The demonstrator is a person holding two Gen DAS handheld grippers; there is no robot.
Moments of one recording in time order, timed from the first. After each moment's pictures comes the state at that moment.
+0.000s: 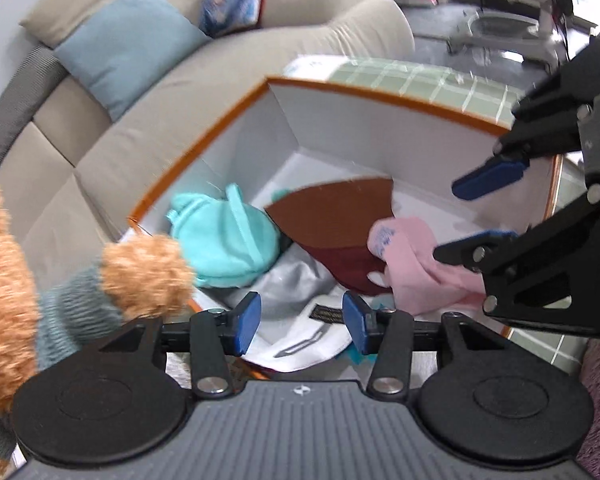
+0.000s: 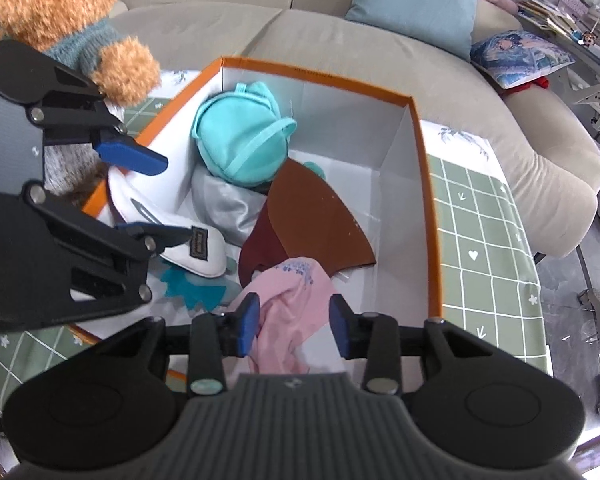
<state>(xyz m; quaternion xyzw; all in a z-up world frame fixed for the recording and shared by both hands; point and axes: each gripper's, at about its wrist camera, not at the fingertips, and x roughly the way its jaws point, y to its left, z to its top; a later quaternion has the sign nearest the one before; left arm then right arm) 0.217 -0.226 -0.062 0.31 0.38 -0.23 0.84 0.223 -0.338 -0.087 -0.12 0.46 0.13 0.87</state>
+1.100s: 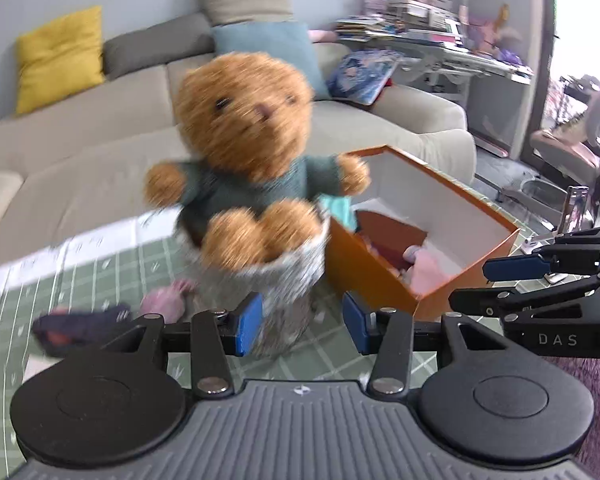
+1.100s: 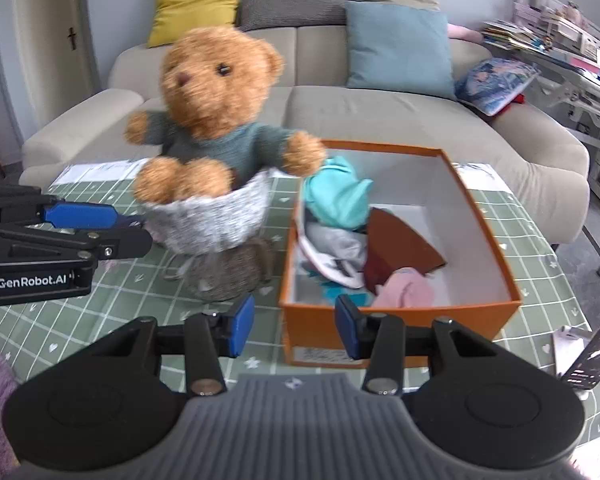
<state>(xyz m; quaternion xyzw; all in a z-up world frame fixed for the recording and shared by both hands) 0.091 -0.053 -0.007 0.06 0.33 -0.15 0.93 0.095 -0.244 -0.027 -0.02 0.38 0.12 0.92</state>
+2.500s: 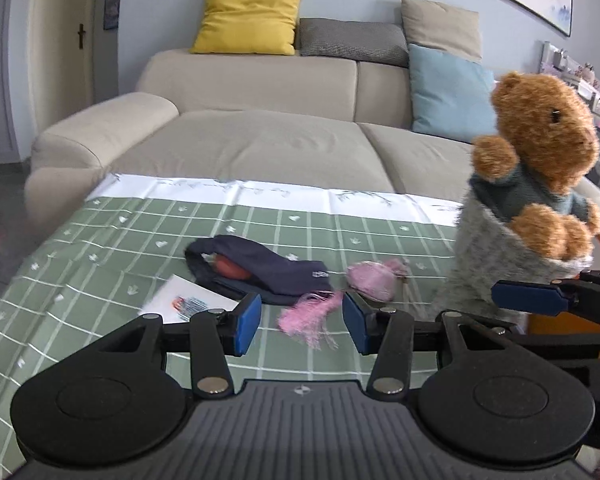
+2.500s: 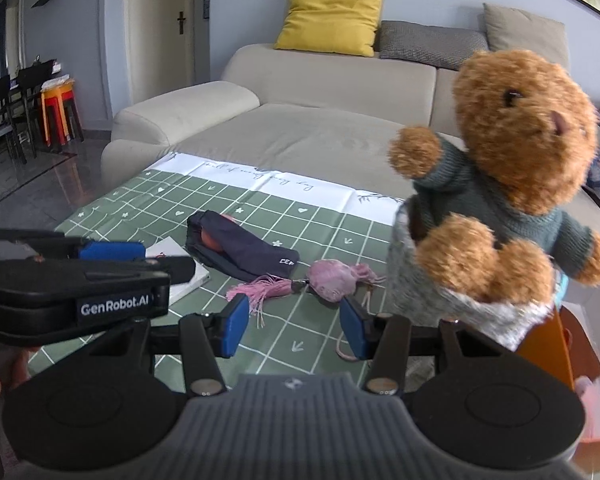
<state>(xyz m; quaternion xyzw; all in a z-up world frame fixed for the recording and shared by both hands) 0.096 0.120 -0.056 -0.06 0.30 0.06 0.95 0.134 -0.033 -0.064 -0.09 0.31 0.25 0.91</state>
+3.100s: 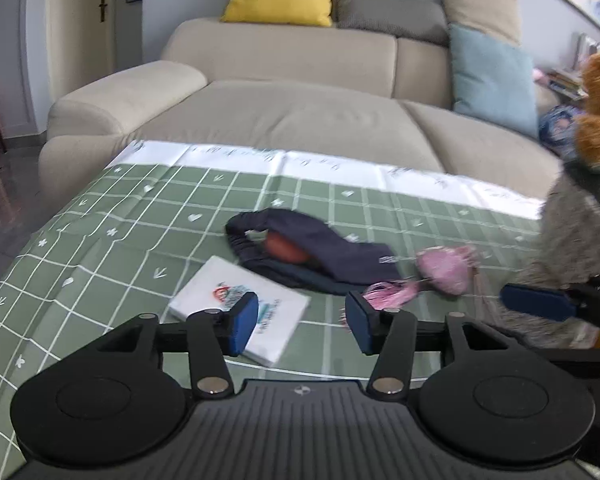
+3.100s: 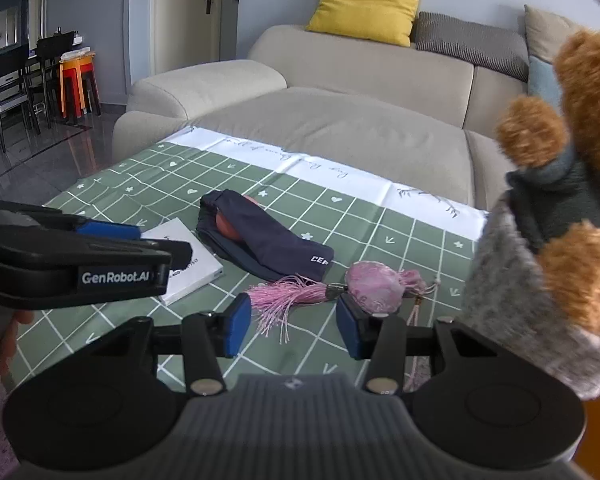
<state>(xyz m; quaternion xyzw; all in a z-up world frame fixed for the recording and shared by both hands) 0.133 0.175 -0.098 -0.07 0.34 0.10 0.93 0.174 0.021 -0.112 -0.12 0.32 0.28 0.90</state>
